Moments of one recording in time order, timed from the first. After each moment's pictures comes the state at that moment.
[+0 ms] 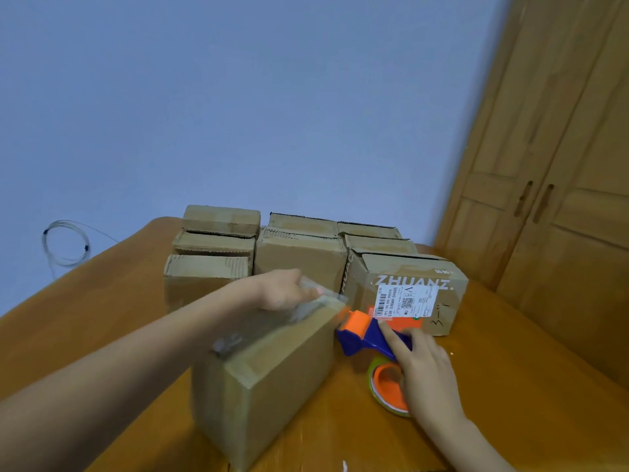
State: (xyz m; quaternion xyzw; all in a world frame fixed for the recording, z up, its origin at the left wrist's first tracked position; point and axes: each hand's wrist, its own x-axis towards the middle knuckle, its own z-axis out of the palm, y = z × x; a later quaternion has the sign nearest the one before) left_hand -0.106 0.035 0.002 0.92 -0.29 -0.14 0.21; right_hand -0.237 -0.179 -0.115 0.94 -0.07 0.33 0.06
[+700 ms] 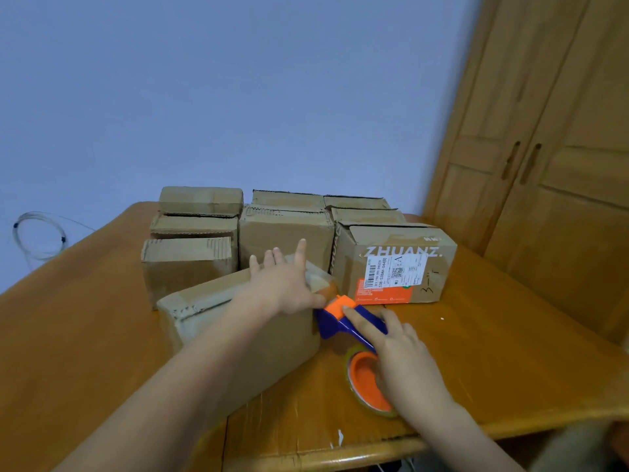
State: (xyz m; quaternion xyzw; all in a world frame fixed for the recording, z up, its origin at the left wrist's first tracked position) left_hand -0.118 0.003 -0.029 0.96 -0.26 -0.04 0.08; right_hand -0.266 -0.126 -0.086 0.99 -0.11 0.12 0.01
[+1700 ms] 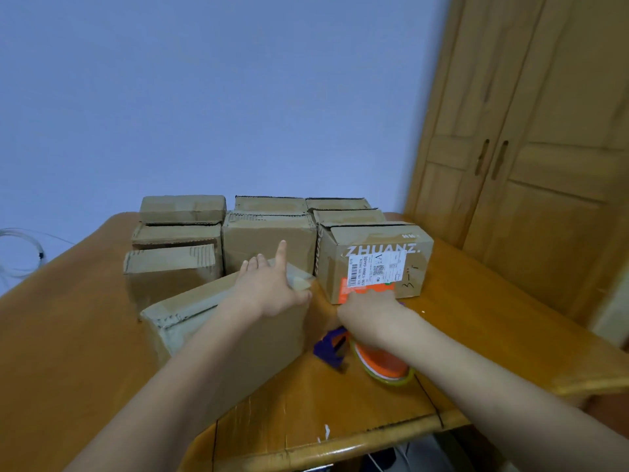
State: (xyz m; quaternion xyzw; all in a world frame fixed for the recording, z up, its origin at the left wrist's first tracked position) left_hand -0.118 0.005 -0.032 0.95 -0.28 -0.01 0.12; right_hand -0.226 -0.115 -0.019 0.97 -0.08 -0.14 0.19
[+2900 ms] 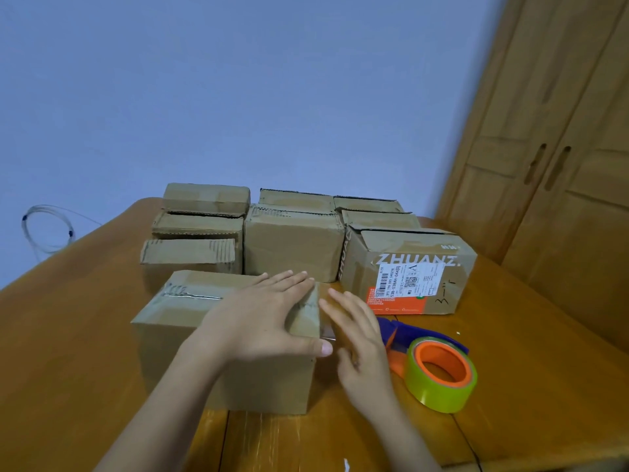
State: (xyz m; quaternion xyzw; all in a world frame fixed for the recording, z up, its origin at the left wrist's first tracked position) left_hand -0.127 0.057 -0.042 0.89 -0.44 0.02 0.07; right_hand -0.196 -0.116 -0.132 0.87 0.09 0.37 -0.31
